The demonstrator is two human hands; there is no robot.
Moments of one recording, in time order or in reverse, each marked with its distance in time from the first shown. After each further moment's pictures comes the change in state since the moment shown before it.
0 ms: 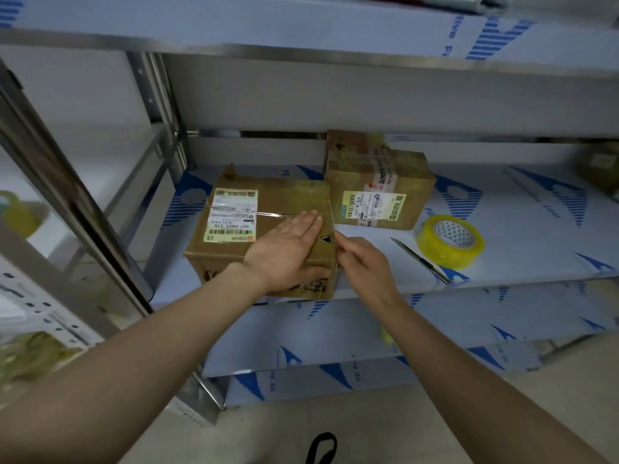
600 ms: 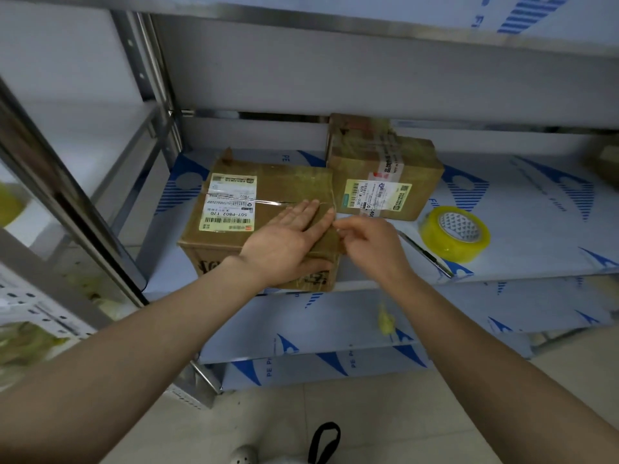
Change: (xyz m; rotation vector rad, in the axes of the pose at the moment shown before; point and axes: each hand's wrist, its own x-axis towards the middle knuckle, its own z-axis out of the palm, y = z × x) left_hand 0.002 -0.006 0.012 0.055 0.068 0.056; right_hand 0.020 -0.026 -0.012 -0.284 -0.030 0.032
